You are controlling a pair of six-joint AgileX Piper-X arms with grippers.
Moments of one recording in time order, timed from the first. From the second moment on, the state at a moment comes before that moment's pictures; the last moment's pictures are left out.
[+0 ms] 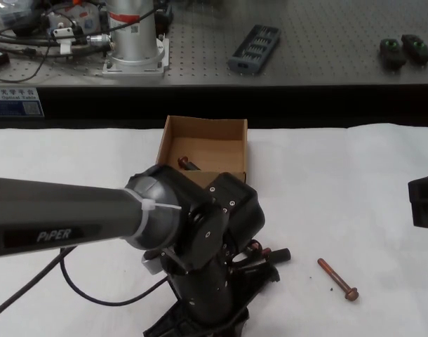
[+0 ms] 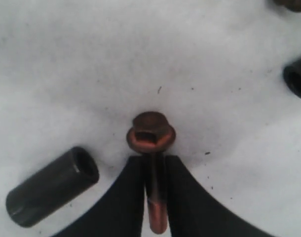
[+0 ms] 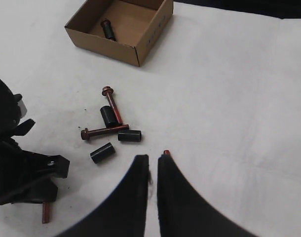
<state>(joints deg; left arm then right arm) -46.0 105.9 -63.6 44.1 12.2 -69.9 29.5 46.9 -42.6 40.1 -2.0 7.9</state>
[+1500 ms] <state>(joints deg) -46.1 99.2 -61.1 37.6 12.7 -63.5 29.5 64.9 -42.6 40.5 -2.0 11.8</state>
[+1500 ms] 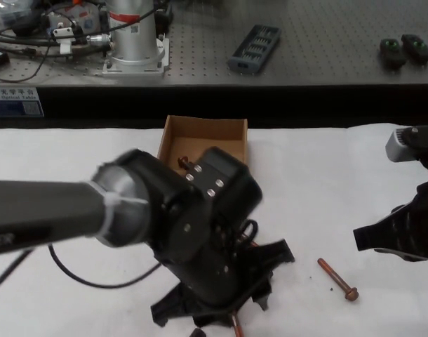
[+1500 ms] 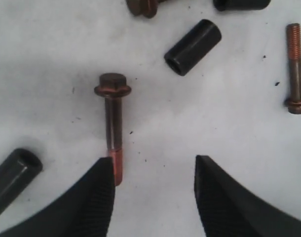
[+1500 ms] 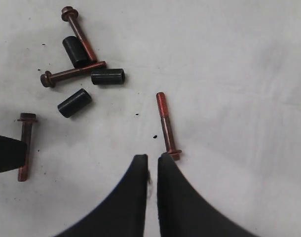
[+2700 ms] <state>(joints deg) -46.4 109.1 -69.4 46.9 5.4 -54.4 29.5 54.6 -42.6 43.3 -2.0 11.8</state>
